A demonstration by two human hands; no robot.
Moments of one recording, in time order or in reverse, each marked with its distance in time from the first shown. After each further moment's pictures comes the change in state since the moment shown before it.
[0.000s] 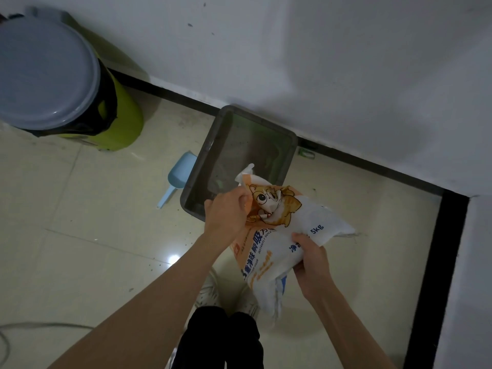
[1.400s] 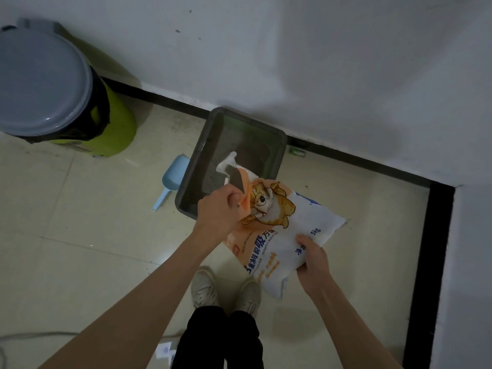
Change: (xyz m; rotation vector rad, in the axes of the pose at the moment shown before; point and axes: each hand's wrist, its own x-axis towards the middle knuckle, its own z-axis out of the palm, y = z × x) left_hand -0.024 0.004 -0.007 -0.167 0.004 0.036; right_hand 0.015 0.019 -0.040 0.042 0.113 0.069
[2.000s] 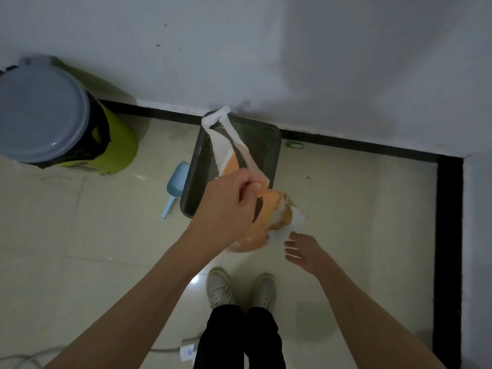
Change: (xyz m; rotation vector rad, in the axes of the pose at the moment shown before) left_hand -0.064 0.066 -0.039 0.047 0.011 0.353; right_hand 0.035 0.011 -0.015 -0.305 -0.047 0.259
